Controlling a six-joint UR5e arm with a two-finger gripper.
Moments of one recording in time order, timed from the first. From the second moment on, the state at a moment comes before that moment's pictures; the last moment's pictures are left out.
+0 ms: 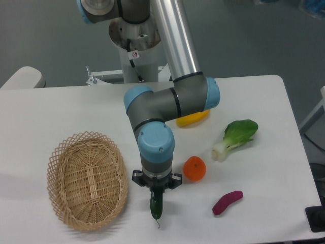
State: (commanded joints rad) arm 2.31 -2.19 -1.47 -1.04 1.56 0.40
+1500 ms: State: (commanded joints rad) arm 2.37 -2.08 -1.36 -1.02 1.62 0.53
